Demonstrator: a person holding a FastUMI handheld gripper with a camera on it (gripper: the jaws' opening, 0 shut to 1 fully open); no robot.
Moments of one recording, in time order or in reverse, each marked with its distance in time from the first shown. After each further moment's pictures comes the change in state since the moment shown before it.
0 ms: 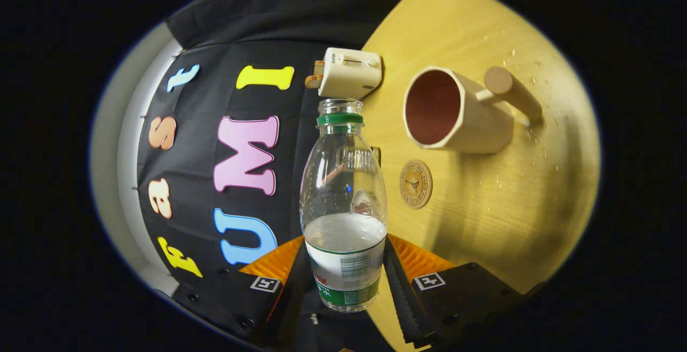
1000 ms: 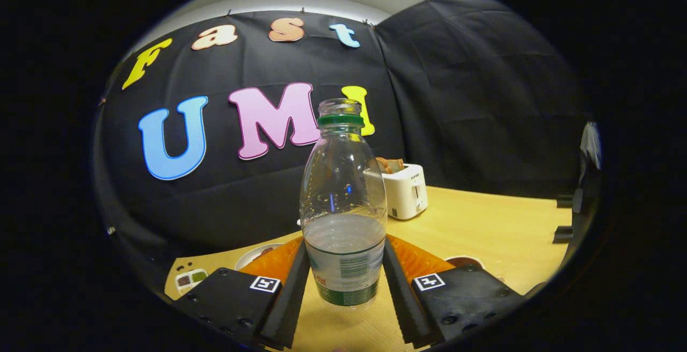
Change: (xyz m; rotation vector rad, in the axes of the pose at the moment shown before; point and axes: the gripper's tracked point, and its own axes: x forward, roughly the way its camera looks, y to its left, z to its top) arm 0.038 0.076 0.031 -1.138 -0.462 -0.179
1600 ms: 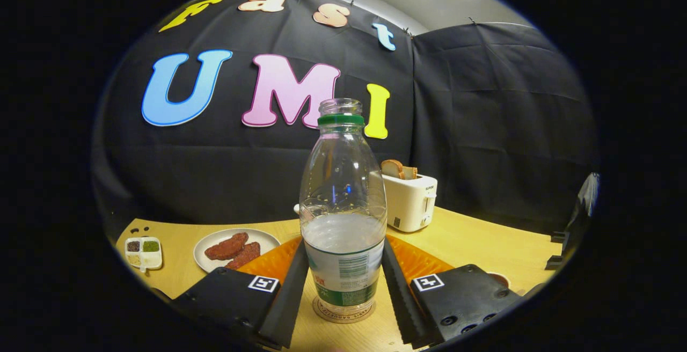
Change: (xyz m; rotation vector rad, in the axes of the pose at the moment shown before) arm 0.062 0.032 -0.068 -0.206 0.011 -0.020
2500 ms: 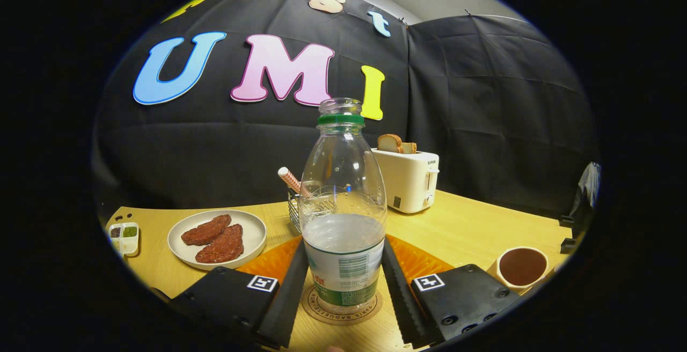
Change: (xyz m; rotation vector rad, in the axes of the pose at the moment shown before) arm 0.029 -0.005 -0.053 0.025 0.034 -0.042
